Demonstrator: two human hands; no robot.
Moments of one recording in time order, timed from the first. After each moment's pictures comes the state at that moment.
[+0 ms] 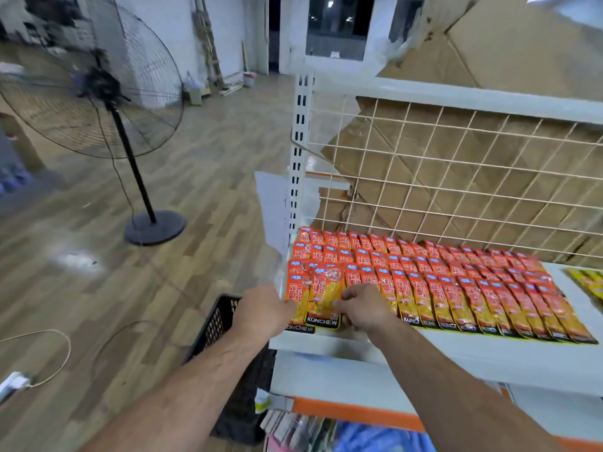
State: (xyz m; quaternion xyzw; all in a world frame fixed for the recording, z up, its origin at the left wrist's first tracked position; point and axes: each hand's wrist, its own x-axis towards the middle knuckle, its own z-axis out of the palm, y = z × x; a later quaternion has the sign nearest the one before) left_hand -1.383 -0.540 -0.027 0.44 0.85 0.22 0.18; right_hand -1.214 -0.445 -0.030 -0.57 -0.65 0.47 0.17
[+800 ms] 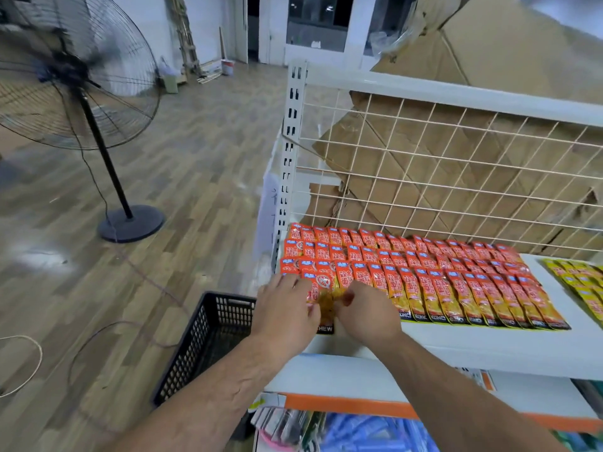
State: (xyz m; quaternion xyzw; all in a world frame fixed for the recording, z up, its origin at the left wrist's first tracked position) left_hand -1.354 -0.540 -0.030 0.63 0.74 0.23 0.01; right_hand -1.208 -0.466 -0.018 -0.60 -0.78 0.16 0.09
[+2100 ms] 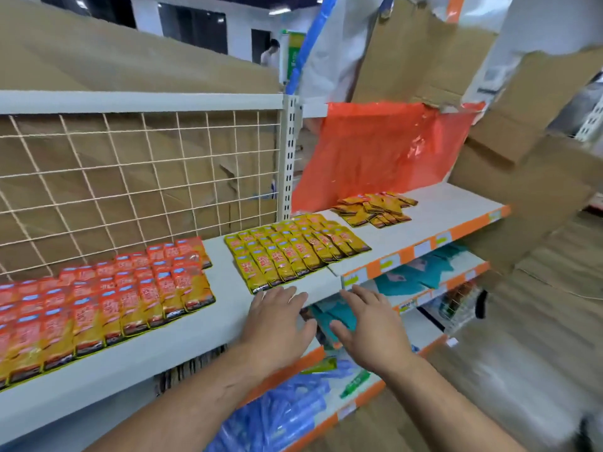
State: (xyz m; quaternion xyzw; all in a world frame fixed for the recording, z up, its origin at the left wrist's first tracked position) left_hand -0.744 -0.404 -0.002 0.84 0.52 0.12 0.06; right_hand -0.559 -0.451 0.011 -0.72 -0.68 0.03 0.12
